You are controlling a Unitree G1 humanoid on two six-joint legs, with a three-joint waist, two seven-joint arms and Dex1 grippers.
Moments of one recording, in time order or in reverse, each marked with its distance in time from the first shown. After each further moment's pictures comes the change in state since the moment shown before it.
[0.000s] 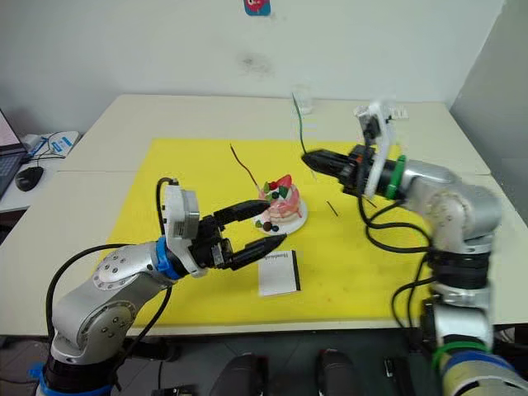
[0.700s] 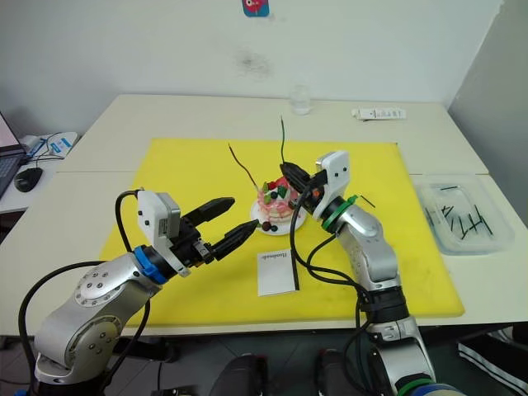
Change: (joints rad) left arm 0.102 0.019 0.077 -0.024 0.044 -0.010 0.146; right arm 0.226 0.295 0.217 0.264 -0.326 -0.776 -0.167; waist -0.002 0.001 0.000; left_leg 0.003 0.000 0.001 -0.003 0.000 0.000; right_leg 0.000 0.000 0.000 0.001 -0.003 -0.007
